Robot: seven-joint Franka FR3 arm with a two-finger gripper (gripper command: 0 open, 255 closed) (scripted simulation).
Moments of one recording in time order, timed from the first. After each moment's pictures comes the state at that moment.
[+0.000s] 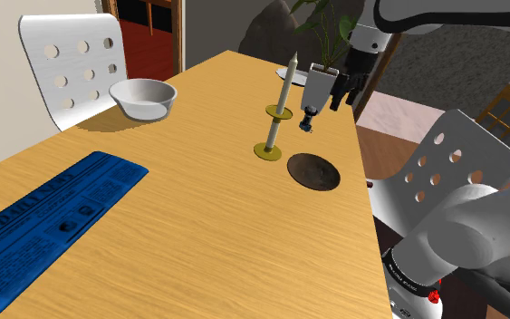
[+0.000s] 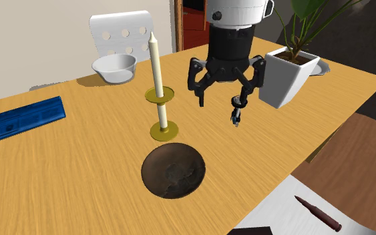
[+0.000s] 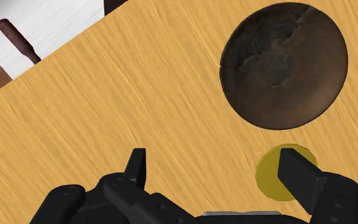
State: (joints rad) arm -0.07 -0.47 -0.08 -2.22 -0.06 1.72 -0.12
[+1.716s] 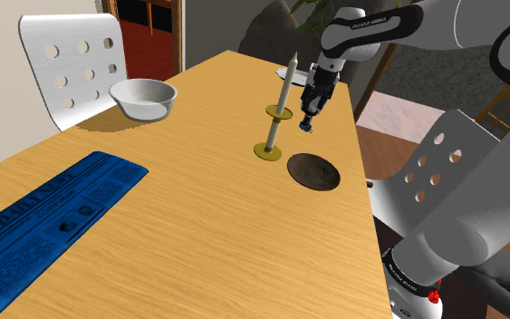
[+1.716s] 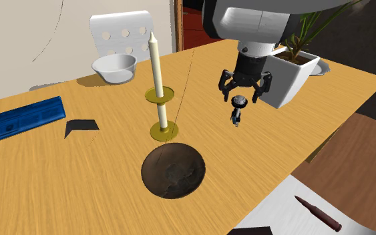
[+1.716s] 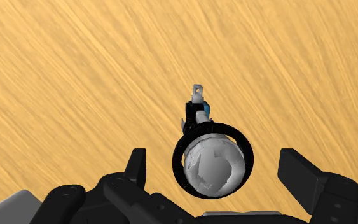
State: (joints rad) arm -0.13 0.06 -0.20 -1.95 0.04 2.00 -0.24
